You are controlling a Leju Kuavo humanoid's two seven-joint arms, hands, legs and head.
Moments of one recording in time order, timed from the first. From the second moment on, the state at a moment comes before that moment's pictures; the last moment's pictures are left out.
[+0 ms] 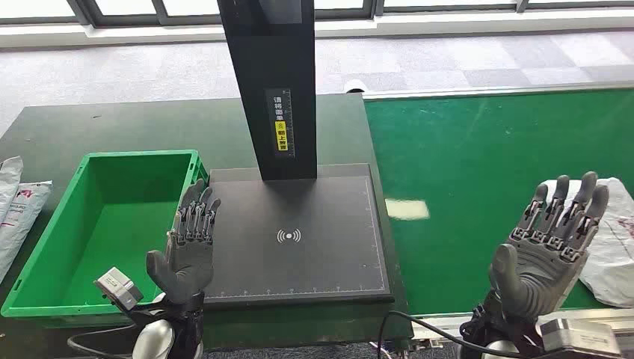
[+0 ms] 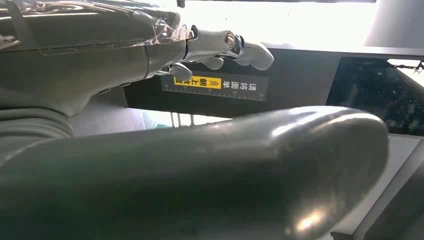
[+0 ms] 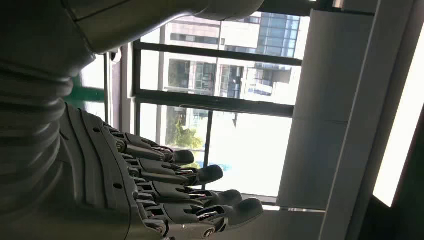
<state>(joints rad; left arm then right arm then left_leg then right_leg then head) -0.02 -0.29 -0.08 -1.39 0.01 -0.17 -0.70 0.19 0.33 -0.23 -1.98 0.15 -0.16 -0.70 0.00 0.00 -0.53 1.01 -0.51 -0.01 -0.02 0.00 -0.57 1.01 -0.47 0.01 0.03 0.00</state>
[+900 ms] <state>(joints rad) -0.05 -0.29 -0.09 -1.36 0.01 -0.17 -0.70 0.19 0.33 -0.24 -1.99 0.14 -0.17 -0.70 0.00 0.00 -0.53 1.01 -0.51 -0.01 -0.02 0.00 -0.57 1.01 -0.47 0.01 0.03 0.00</state>
